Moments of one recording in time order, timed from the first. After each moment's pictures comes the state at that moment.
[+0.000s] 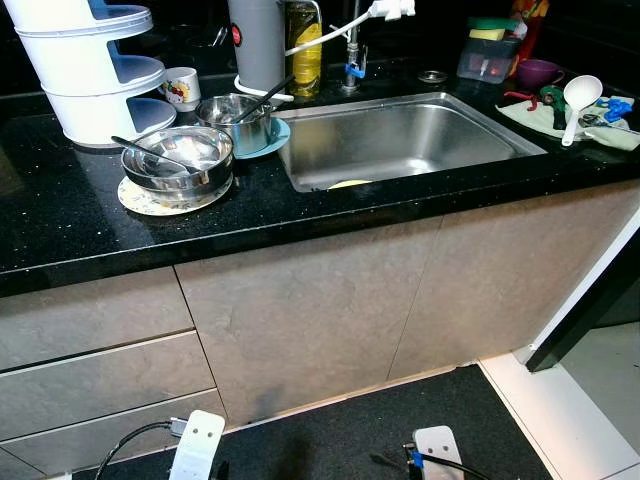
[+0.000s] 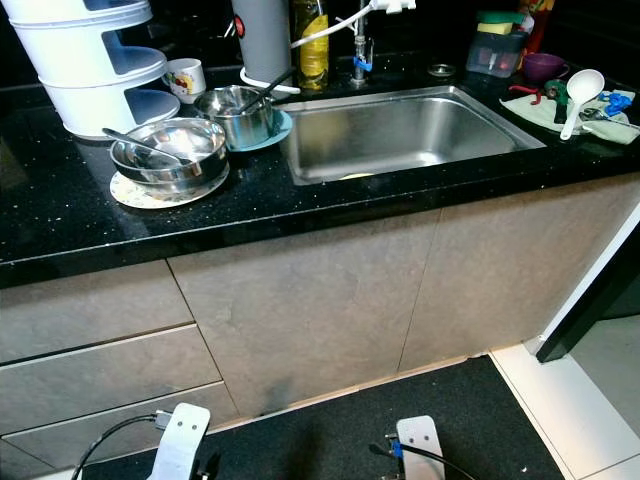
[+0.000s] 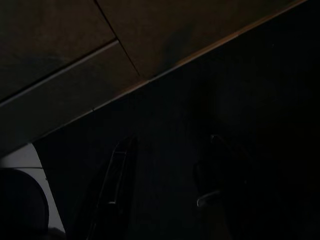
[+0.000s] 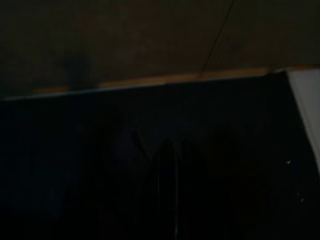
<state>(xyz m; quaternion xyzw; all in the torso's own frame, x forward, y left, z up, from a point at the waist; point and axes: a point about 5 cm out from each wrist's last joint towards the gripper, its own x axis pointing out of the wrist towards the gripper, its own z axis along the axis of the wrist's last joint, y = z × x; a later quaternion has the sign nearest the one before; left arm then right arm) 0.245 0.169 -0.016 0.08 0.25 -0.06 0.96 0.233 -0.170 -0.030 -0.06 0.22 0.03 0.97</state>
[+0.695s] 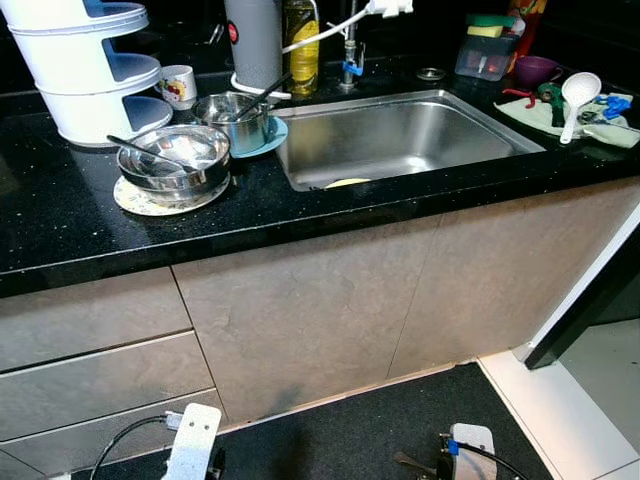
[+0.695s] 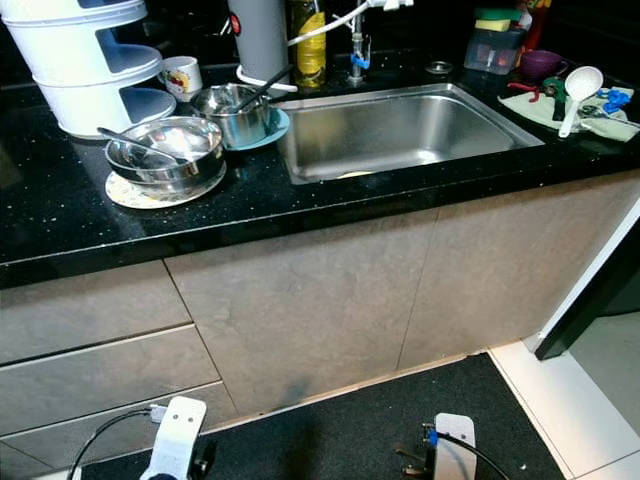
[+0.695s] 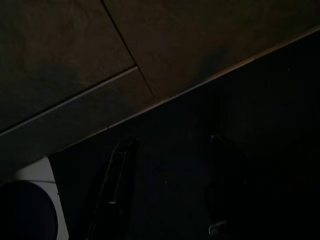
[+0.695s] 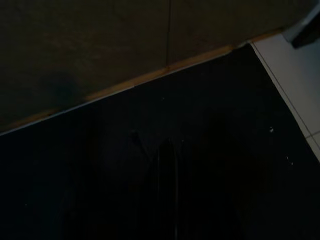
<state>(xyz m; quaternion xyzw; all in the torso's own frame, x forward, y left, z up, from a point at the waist) 0.258 0.170 -0.005 0.08 0.20 -0.03 0.98 0.240 -0.199 -0.023 0.00 0.21 -0.07 0.98</state>
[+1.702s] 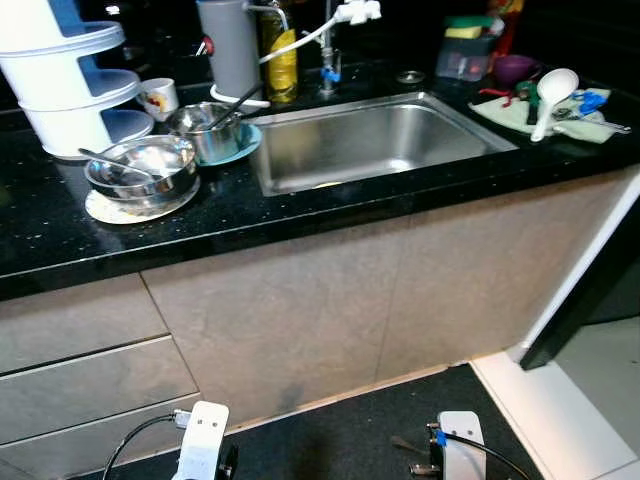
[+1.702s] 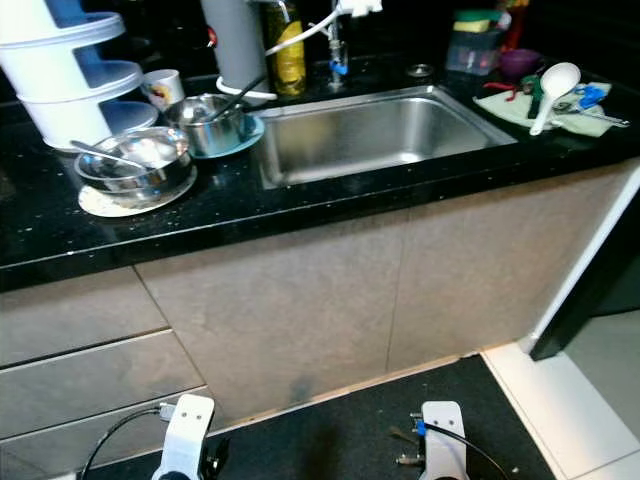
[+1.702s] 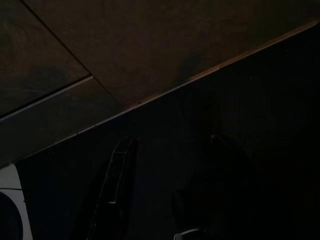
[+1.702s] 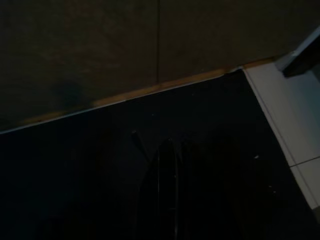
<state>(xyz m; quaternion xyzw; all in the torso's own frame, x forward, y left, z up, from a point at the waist) 0.257 0.160 -0.008 0.05 0.20 -0.05 0.98 0.250 -0.189 -0.015 -0.03 0.19 -0.03 0.98</state>
